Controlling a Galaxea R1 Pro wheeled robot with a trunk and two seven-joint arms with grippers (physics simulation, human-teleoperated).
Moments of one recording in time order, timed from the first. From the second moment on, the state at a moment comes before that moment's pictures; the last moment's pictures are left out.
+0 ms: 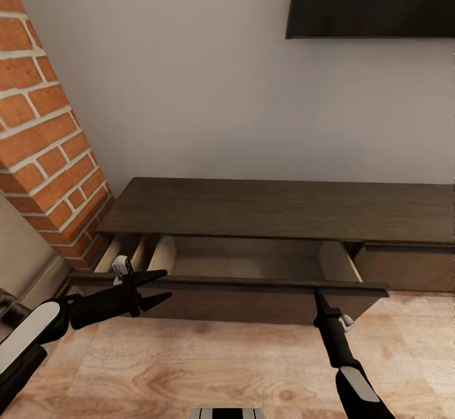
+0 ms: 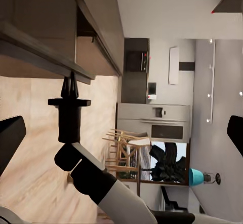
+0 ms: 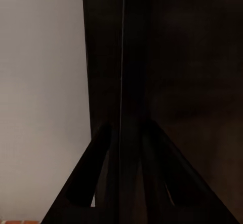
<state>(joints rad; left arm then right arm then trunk) -0.38 0.51 -0.25 -1.45 1.81 1.00 -0.24 -0.46 0.00 -0.36 -0.50 -1.23 0.16 0.96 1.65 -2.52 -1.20</state>
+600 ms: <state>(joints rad) -0.38 0.51 -0.25 -1.45 1.81 1.00 -0.24 -0.46 0.00 -0.37 -0.50 -1.23 0.16 0.96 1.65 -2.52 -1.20</state>
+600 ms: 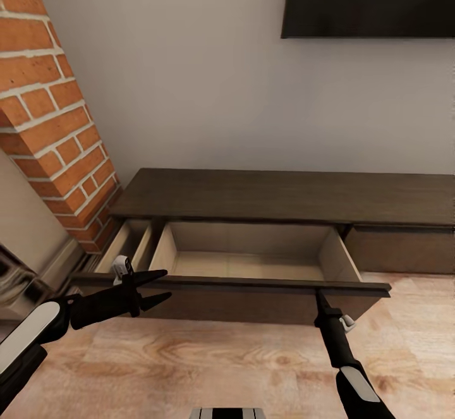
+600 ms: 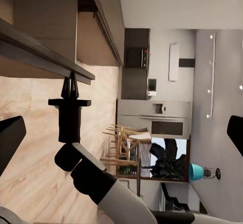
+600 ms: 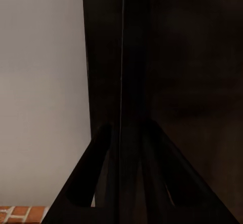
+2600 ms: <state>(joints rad) -0.38 0.51 -0.25 -1.45 1.81 1.00 -0.24 -0.46 0.00 -0.31 -0.50 -1.23 0.20 0.95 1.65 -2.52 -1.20</state>
